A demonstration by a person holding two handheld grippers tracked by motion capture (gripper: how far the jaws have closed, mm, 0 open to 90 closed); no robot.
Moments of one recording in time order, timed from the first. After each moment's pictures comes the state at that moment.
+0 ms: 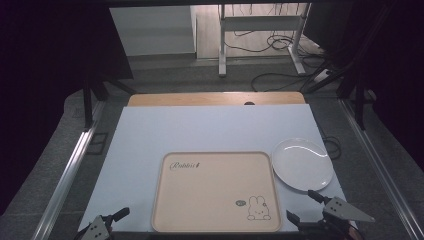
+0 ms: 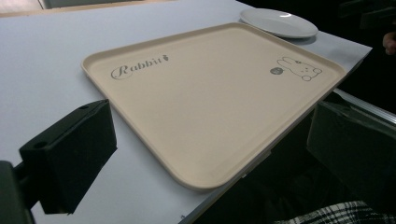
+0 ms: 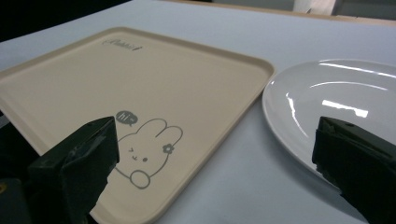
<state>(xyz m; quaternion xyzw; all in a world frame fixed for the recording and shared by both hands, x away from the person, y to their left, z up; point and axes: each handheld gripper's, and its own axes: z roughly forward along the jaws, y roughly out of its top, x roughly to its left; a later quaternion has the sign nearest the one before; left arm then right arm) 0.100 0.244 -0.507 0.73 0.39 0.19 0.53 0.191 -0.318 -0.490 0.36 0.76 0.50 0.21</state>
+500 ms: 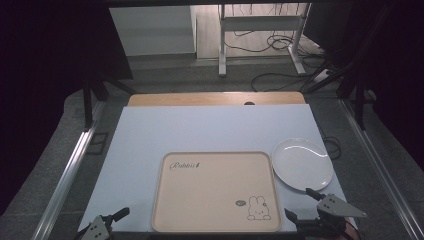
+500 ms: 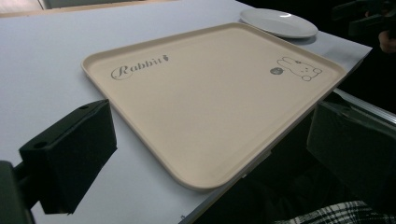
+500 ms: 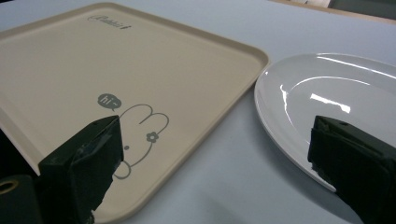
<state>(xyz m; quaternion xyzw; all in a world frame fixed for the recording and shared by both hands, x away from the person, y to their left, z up) 0.100 0.244 -0.507 0.73 0.39 0.19 0.53 0.200 -0.314 -0.494 0.35 0.78 0.46 0.23</state>
